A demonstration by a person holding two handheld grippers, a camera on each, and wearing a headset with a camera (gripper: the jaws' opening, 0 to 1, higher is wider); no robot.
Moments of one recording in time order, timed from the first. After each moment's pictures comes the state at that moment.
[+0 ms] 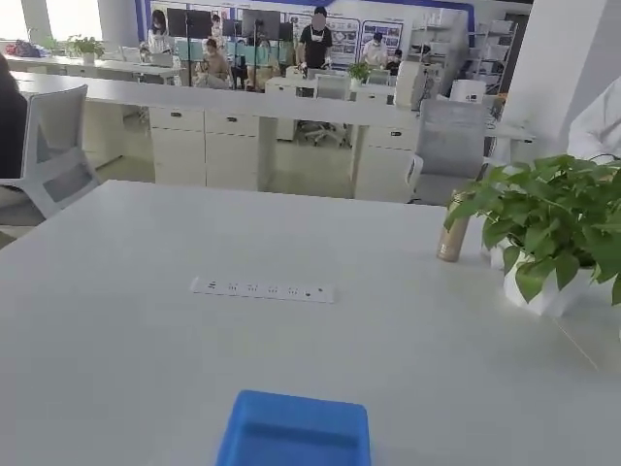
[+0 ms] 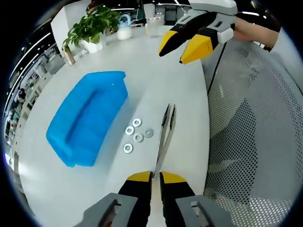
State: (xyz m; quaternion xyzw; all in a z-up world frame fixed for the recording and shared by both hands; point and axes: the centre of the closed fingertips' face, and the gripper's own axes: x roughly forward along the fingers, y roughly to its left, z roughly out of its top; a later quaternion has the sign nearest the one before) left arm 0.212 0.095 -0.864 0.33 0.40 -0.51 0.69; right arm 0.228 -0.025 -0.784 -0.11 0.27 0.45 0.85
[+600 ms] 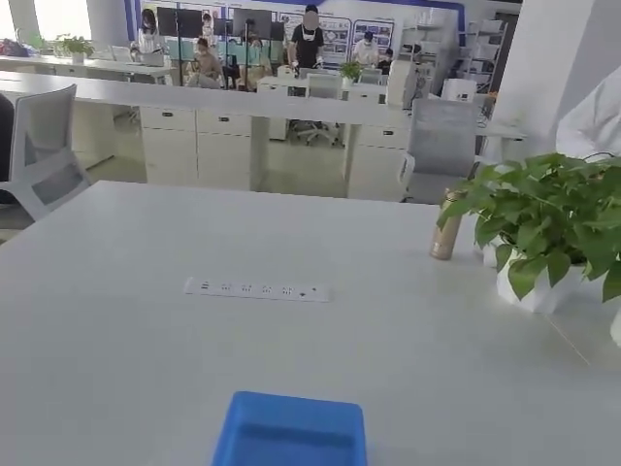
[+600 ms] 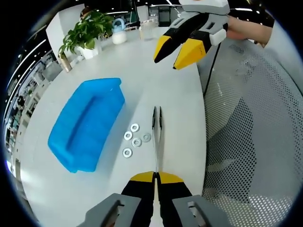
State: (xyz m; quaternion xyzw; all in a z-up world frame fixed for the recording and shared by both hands) left arm 0.209 0.092 -0.856 0.34 0.38 -0.52 0.68; right arm 0.226 -0.026 -0.786 -0.11 0.27 0.44 0.85
